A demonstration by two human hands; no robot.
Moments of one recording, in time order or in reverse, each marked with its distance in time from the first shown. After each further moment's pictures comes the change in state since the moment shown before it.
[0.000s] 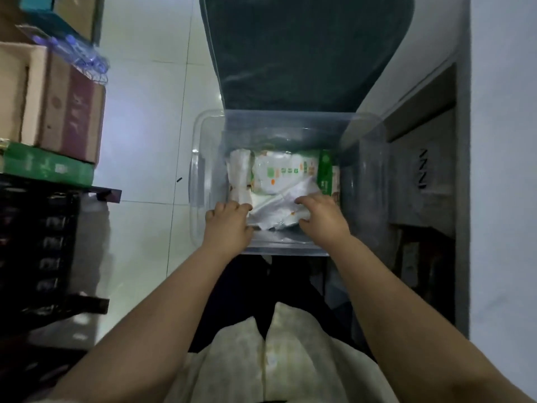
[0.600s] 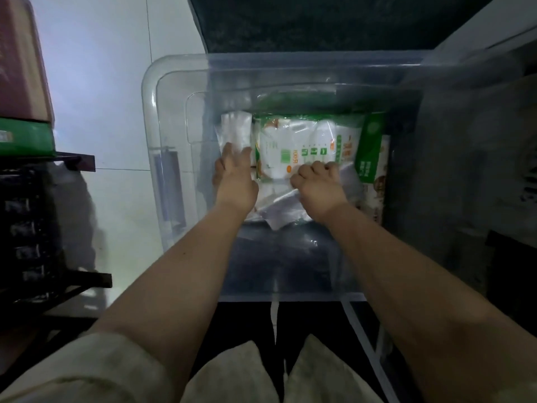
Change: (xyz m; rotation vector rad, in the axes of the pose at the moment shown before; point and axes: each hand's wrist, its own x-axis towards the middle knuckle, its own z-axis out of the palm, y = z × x) left_hand 0.187 -0.045 0.106 -0.142 -0.072 -0.225; right_hand 0.166 0.042 0.112 -0.454 -0.158 -0.215
